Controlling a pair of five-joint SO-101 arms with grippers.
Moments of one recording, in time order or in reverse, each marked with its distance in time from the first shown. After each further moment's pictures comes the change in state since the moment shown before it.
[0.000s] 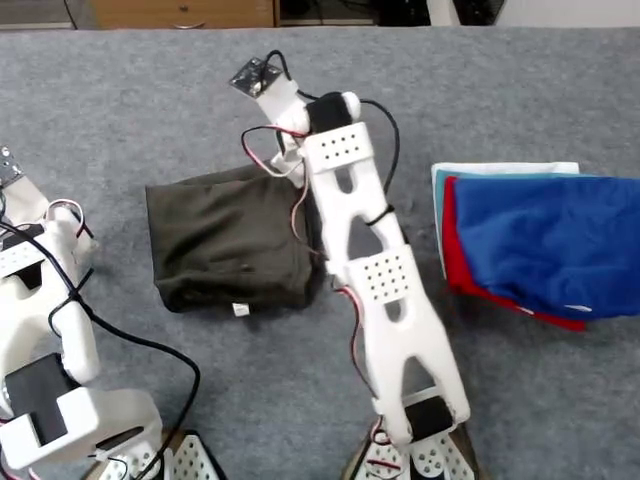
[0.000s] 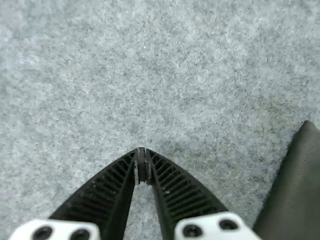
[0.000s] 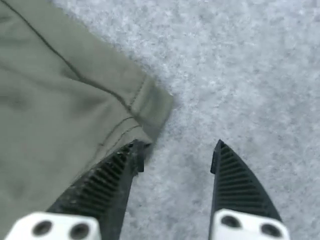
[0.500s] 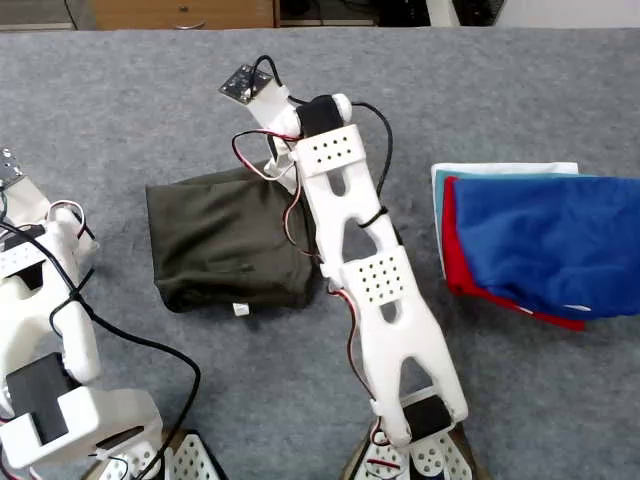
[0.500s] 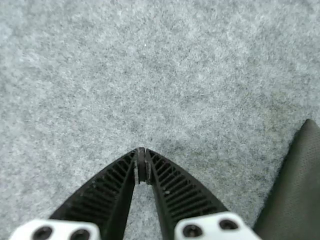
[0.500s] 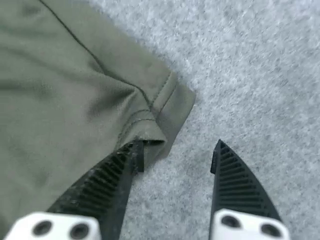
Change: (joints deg) left arm 0.0 0.0 0.3 0.0 0.0; right arm -1.3 -0.4 -1.8 4.0 -0.5
